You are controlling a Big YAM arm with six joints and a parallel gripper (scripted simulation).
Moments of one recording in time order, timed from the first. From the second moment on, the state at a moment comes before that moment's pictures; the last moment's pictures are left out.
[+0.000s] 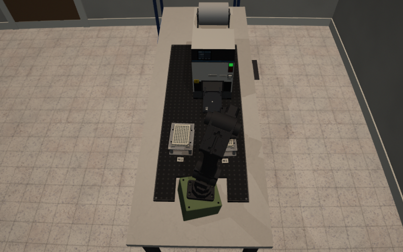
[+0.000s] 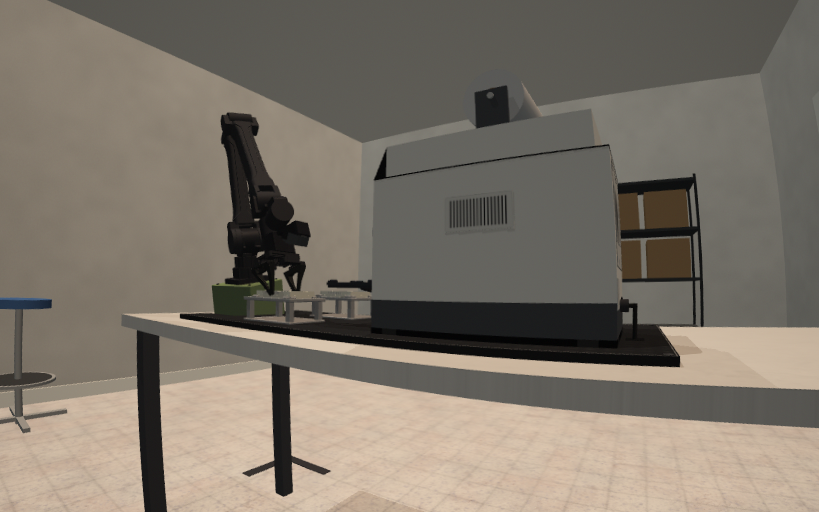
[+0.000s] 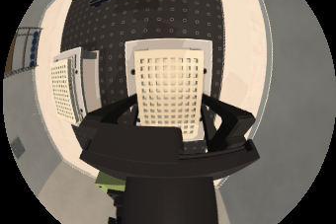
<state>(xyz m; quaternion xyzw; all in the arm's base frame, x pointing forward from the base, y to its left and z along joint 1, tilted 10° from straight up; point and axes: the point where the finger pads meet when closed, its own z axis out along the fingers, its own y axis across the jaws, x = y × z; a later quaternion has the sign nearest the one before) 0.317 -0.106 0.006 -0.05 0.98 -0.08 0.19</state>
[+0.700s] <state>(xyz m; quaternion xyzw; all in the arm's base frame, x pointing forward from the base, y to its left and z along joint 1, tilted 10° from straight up) 0.317 -0.104 0.010 -0.05 0.98 -0.08 0.19</state>
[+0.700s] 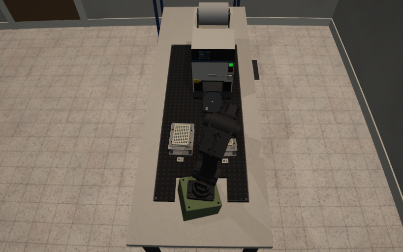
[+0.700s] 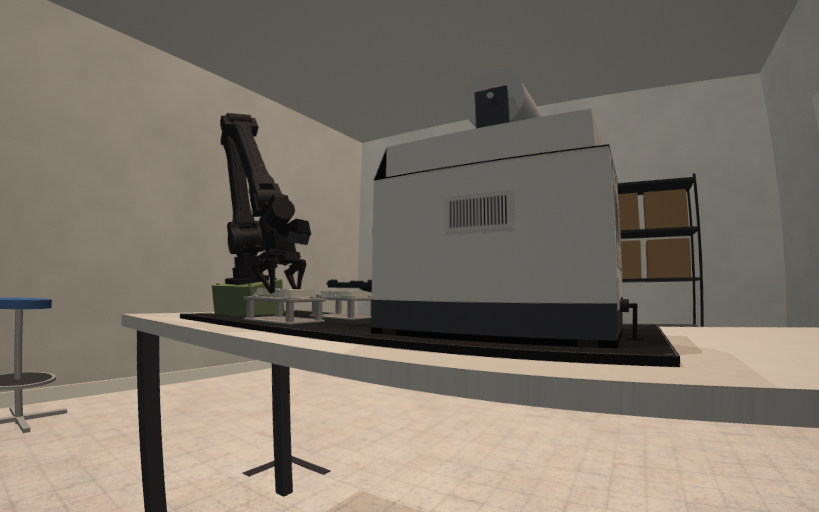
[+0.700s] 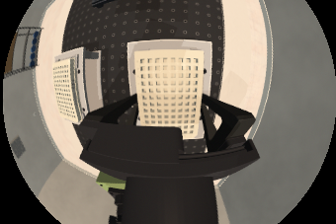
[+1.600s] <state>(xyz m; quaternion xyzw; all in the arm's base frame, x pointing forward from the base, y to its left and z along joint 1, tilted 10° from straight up) 0.317 -0.104 0.017 -0.05 0.98 -0.08 0.19</state>
